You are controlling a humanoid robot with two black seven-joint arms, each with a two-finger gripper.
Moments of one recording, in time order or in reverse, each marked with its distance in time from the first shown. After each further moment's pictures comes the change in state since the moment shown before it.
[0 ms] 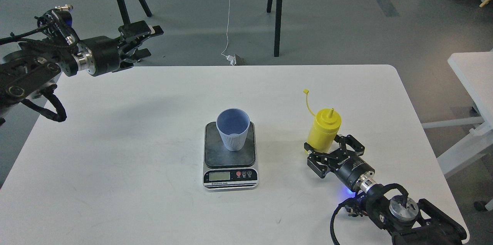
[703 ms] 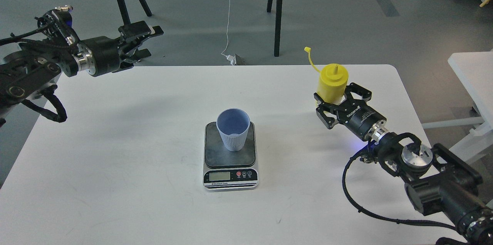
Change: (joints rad) left arm 0.000 0.000 0.000 0.000 -0.002 0.000 0.000; right arm 0.379 -0.156 -0.002 0.003 -0.233 0.000 0.007
